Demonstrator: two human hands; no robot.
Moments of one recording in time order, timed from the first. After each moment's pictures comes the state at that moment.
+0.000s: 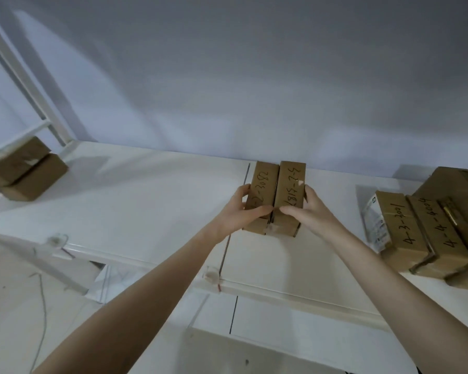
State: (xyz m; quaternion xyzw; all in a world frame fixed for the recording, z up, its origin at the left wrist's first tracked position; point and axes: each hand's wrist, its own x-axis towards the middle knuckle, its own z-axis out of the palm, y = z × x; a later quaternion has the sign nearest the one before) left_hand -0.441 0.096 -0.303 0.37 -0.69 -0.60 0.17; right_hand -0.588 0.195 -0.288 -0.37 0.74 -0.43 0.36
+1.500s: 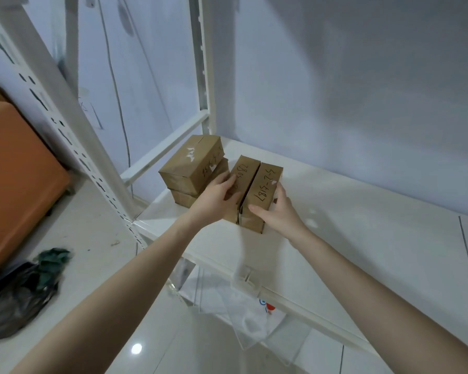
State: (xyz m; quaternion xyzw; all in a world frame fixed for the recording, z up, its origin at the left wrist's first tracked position) left_hand -0.036 -0.230 -0.322 0.49 -0.81 -0.28 0.19; right_hand -0.191 -0.170 -0.334 -0.46 0.70 -0.37 0.40
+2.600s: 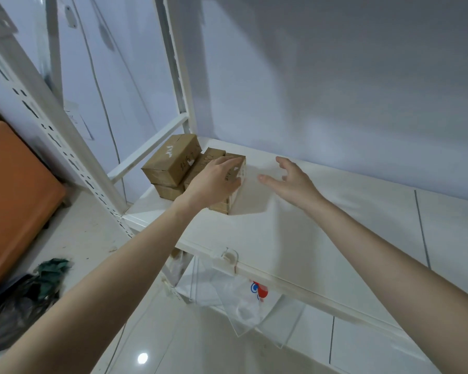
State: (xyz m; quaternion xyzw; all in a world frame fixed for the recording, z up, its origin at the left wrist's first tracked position) left_hand -0.082 -0.180 -0.270 0.44 -0.86 -0.18 0.18; right_hand -0.253 -0.103 -0.255 -0.51 0.73 -0.34 0.31
